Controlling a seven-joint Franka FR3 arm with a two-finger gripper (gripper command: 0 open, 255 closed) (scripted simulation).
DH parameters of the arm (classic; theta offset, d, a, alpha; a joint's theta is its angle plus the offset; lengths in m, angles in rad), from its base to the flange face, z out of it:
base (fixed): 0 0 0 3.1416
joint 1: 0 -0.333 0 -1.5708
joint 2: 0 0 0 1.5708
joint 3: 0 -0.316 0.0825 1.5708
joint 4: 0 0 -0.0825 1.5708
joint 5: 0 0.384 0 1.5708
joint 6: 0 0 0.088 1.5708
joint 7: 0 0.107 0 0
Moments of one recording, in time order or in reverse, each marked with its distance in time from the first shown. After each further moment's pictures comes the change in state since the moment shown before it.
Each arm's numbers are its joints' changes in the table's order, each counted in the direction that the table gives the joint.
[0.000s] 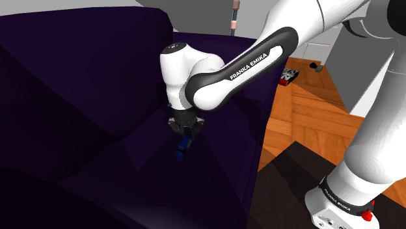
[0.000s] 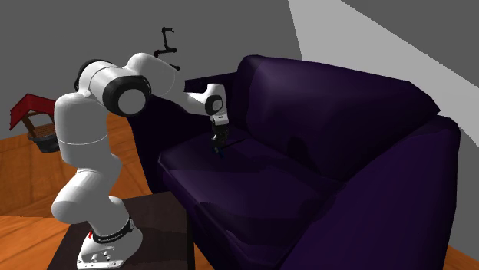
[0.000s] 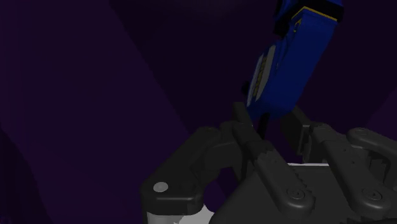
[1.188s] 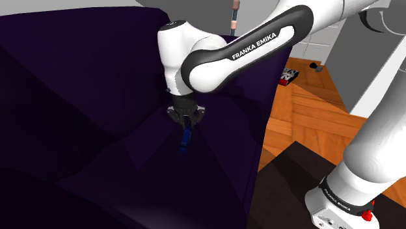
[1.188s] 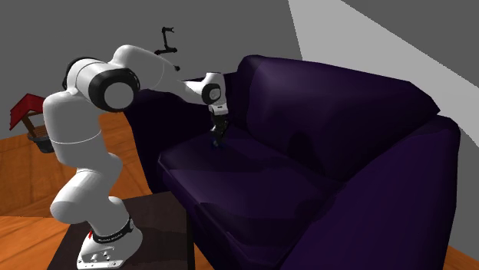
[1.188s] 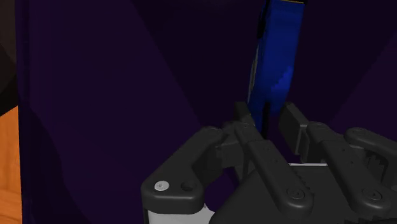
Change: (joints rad) arm 0.030 0.090 -0.029 -0.051 0.092 -0.101 -0.071
